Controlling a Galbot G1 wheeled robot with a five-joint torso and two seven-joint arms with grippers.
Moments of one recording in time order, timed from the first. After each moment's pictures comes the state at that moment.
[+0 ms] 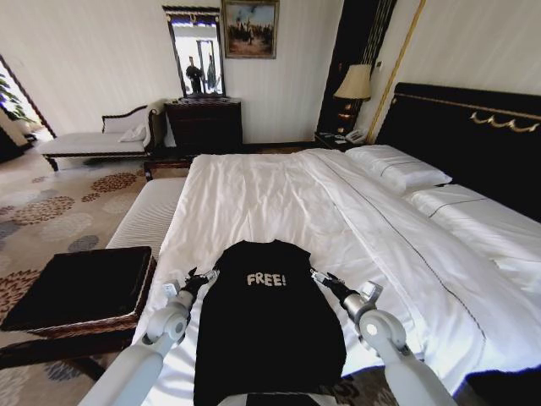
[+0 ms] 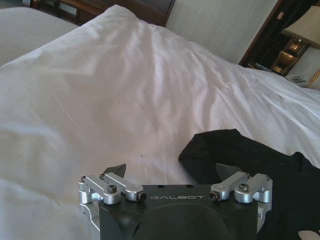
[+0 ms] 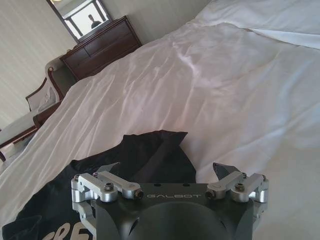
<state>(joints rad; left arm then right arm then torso) 1.22 -1.02 -0.27 -1.75 -0.99 0.20 -0.26 -1.40 1.12 0.52 1.97 0.98 -0.40 0.15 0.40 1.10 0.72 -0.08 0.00</state>
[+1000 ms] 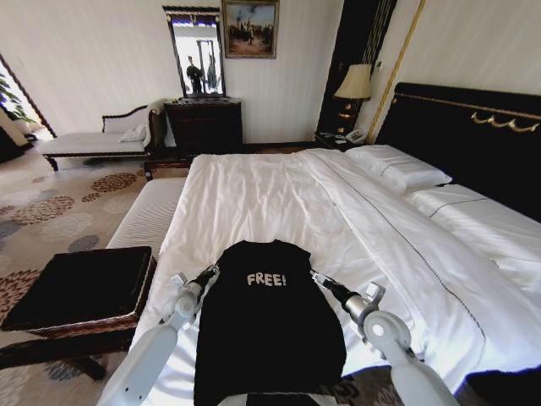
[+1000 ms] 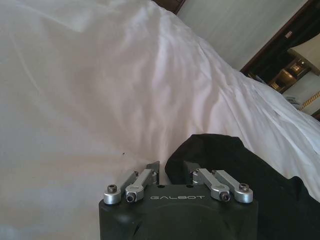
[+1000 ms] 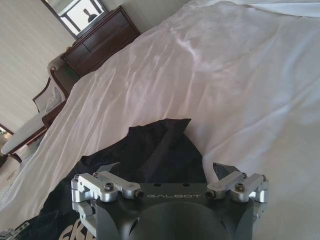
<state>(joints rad) 1.04 -1.12 -0.21 -1.52 -1.14 0.18 -0.20 -1.40 1.11 0.54 1.98 1.11 -0.45 0.17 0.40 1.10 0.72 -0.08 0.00</state>
